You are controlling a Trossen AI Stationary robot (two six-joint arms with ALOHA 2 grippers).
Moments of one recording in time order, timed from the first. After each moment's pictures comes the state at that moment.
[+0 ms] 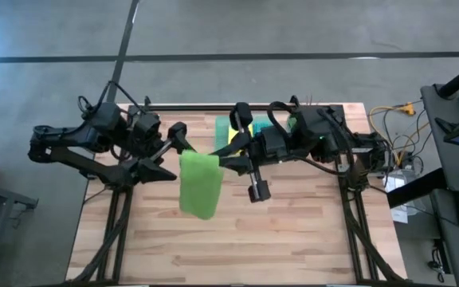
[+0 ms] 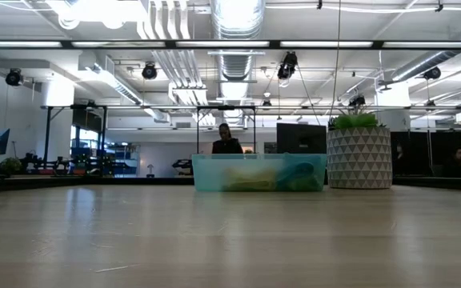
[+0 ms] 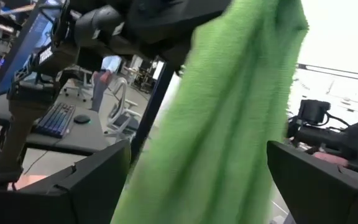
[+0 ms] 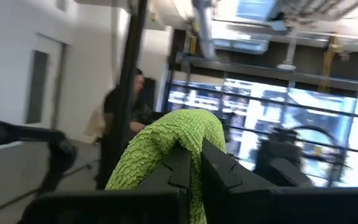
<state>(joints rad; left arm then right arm) -0.09 1.05 1.34 -0.03 0.39 -0.48 0.24 1.86 2.35 -0.19 -0.06 -0.18</state>
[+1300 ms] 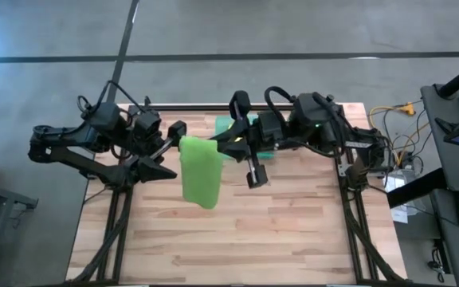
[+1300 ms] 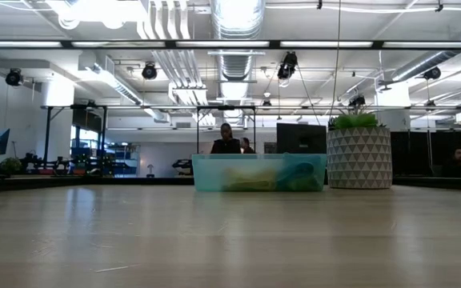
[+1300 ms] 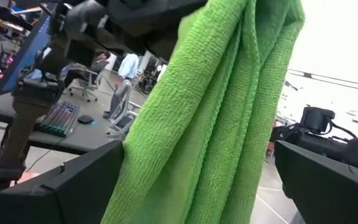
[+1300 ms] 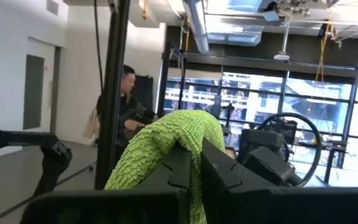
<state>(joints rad) -0.09 1.06 1.34 -0.03 0.36 -0.52 0.18 1.85 2.35 -0.21 -0.11 -0.10</state>
